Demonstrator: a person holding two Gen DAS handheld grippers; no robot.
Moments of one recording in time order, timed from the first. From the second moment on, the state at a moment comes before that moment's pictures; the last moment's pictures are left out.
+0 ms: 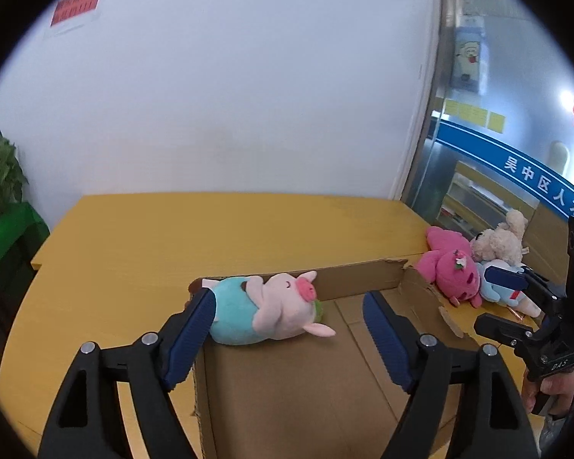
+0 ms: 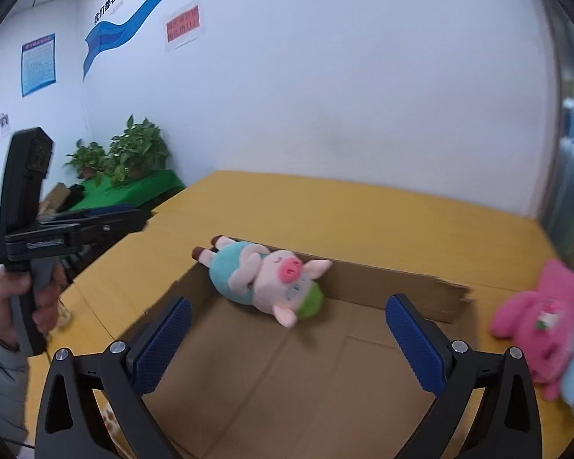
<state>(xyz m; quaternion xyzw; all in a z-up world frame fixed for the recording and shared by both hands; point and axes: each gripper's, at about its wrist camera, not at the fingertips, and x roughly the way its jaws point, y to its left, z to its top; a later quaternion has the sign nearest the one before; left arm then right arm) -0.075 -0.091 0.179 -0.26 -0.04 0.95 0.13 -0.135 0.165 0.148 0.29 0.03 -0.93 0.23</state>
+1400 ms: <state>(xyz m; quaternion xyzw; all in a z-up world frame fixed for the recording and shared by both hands) 0.108 0.042 0.039 -0.41 -0.08 0.87 0.26 0.143 0.194 -0.013 0.43 0.05 -0.88 0.22</state>
